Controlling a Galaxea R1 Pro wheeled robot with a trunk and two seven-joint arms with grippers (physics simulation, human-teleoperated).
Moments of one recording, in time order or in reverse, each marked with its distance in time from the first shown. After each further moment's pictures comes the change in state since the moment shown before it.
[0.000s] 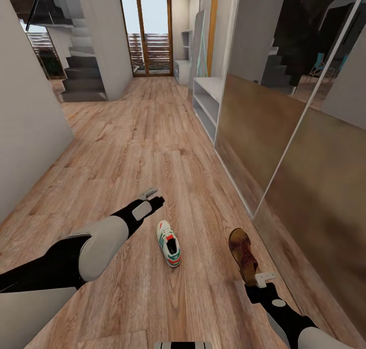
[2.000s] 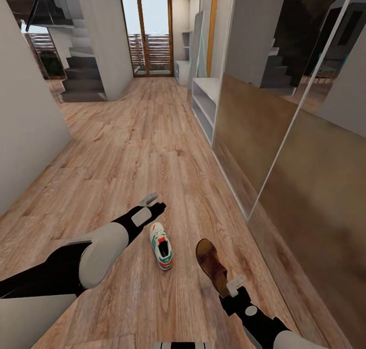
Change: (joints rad) left arm 0.043 0.000 0.007 0.000 0.057 0.006 -0.038; right arm 0.002 0.137 0.160 0.051 0.132 -0.007 0.000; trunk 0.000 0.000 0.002
